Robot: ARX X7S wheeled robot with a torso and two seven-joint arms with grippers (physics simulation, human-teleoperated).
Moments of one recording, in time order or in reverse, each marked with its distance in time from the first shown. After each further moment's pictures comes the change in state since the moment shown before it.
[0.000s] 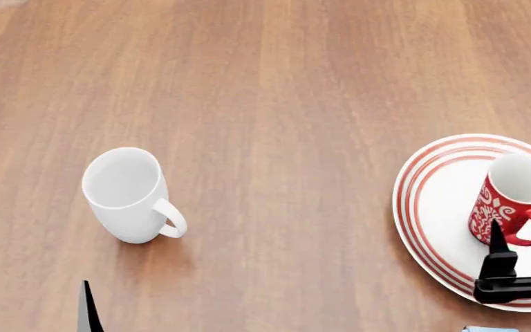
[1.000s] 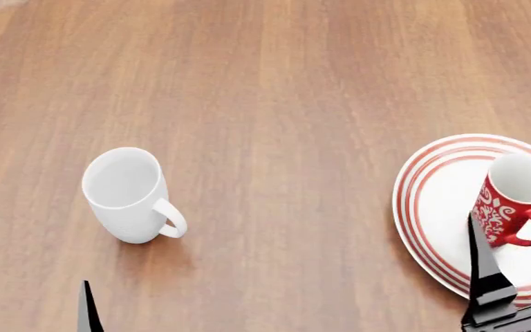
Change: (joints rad) left arm -0.005 -0.004 0.011 -0.006 -0.009 0.011 0.000; right arm -0.473 0.115 0.174 -0.924 0.205 0.157 0.057
